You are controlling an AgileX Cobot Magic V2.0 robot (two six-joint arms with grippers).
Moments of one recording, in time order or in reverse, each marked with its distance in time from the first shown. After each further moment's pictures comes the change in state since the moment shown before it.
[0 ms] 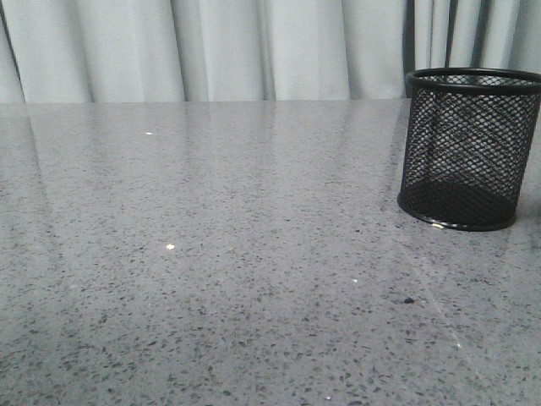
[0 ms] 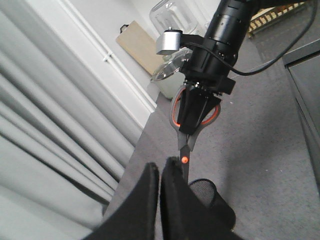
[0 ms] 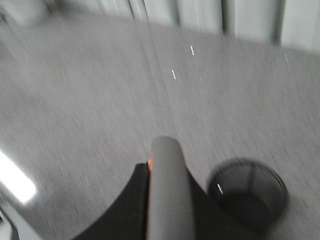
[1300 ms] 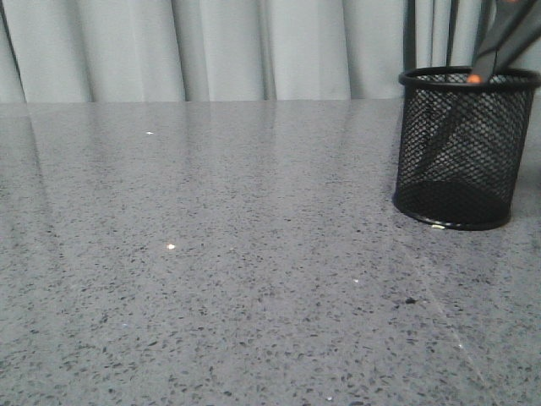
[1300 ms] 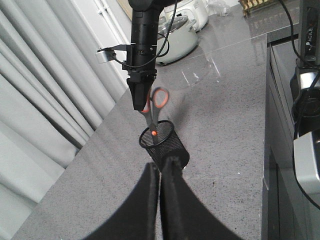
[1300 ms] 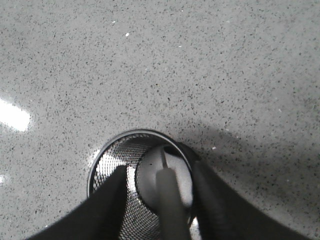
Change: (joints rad) left arm 0.000 -0.417 0.390 0.082 0.056 -0.182; right arm 0.000 0.486 -0.139 -0.202 0.018 0.125
